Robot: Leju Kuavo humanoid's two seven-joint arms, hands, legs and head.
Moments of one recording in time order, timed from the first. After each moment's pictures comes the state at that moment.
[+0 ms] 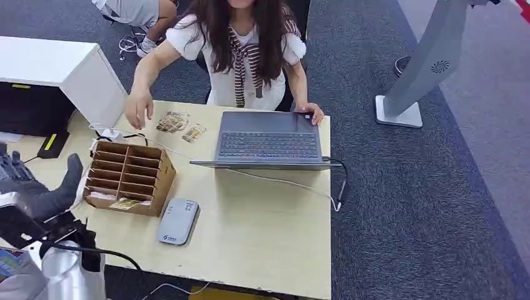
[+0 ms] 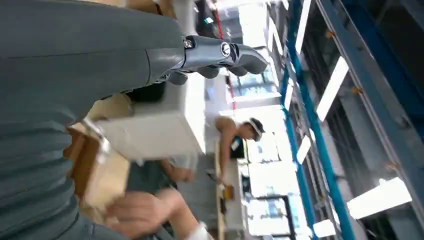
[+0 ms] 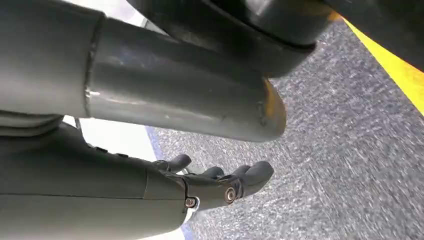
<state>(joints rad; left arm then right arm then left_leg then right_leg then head) -0.17 -0.17 0.31 -1.71 -0.17 0.29 -0.51 -0.09 0.21 -0.39 -0.16 1.45 -0.13 0.17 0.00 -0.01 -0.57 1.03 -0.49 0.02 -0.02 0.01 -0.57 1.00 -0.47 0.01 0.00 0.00</state>
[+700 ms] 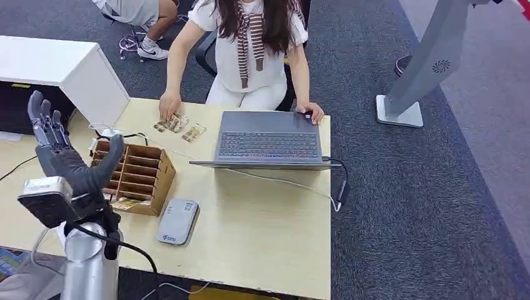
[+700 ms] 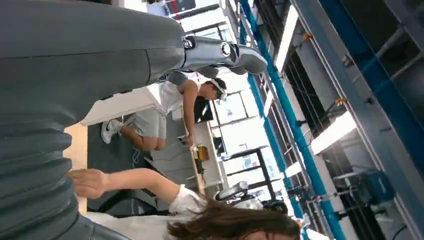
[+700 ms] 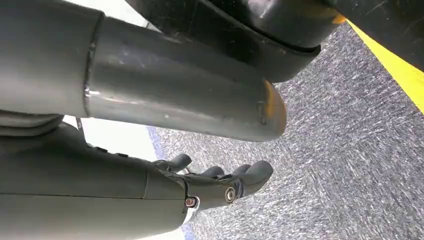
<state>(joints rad) -0.21 -0.09 0.05 -1.74 -0.29 0.31 -0.46 -0.09 0.21 -0.39 -0.16 1.45 -0.13 0.17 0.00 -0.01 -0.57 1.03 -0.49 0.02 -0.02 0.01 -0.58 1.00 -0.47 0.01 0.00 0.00</state>
